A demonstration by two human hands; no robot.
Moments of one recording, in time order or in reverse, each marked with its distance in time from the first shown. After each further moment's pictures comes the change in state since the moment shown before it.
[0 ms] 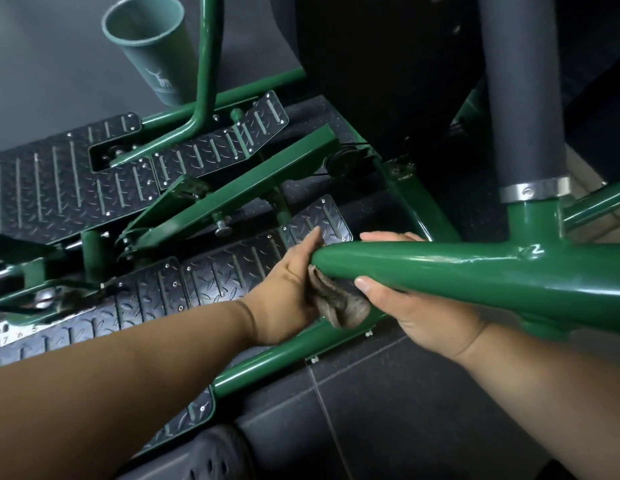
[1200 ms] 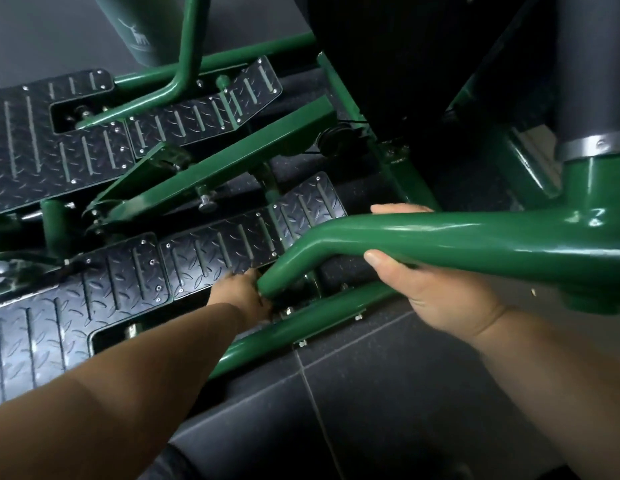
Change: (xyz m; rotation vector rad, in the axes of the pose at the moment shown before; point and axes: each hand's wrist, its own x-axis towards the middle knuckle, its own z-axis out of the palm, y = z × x) left_hand 0.002 -0.128 0.050 0.488 0.017 -0.542; right_hand -0.003 -0.023 -0.007 0.053 0.188 -0.119
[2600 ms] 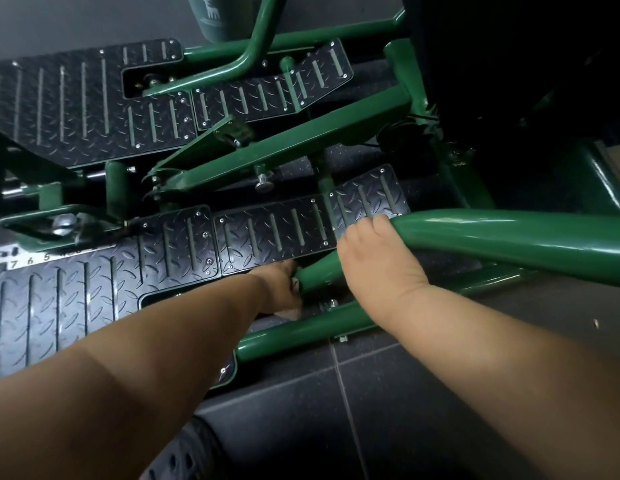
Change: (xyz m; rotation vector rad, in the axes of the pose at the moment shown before) left_hand 0.011 -0.048 -0.004 -0.083 -0.258 0.043; right_hand 0.051 -0.043 0.143 -1.515 -0.703 -0.307
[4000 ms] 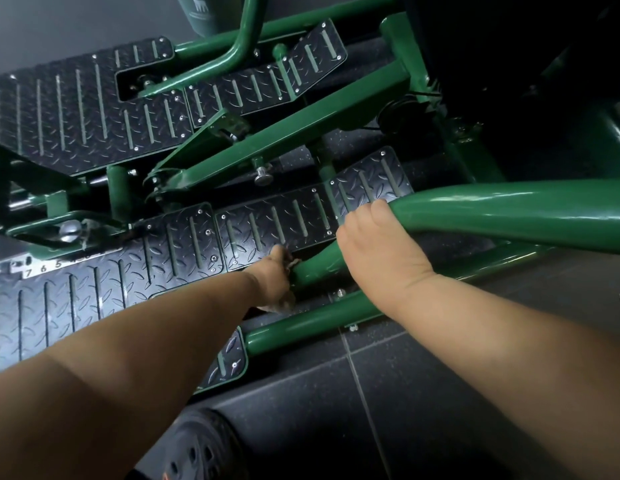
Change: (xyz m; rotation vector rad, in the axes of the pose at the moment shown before) left_hand -0.010 -0.009 -0.005 -0.278 -0.006 -0.122; right_hand 0.001 -0.005 0.008 0.001 0.104 -0.003
